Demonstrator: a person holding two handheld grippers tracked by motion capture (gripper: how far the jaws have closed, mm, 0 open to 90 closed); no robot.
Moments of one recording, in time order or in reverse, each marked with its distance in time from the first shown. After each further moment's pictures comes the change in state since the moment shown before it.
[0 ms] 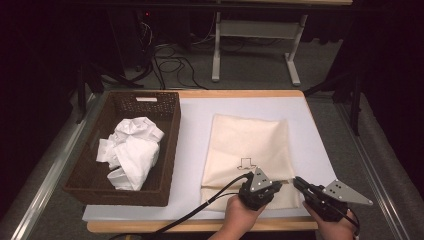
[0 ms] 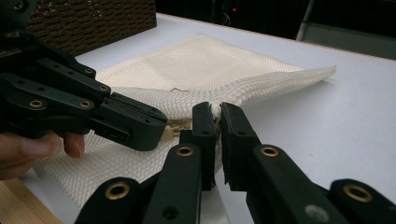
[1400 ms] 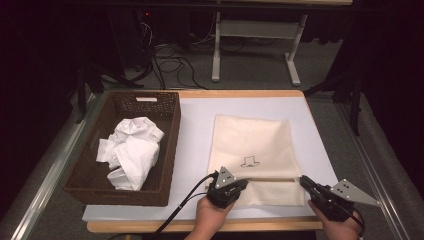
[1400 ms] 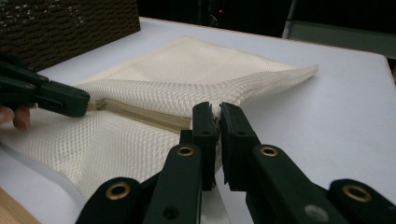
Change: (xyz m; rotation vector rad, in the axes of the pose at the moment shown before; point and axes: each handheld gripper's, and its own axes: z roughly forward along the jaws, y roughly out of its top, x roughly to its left) left arm 0.049 -0.033 -0.063 0.052 0.129 -0.080; right arm -0.011 -0.004 -0.006 -0.013 -0.044 0.040
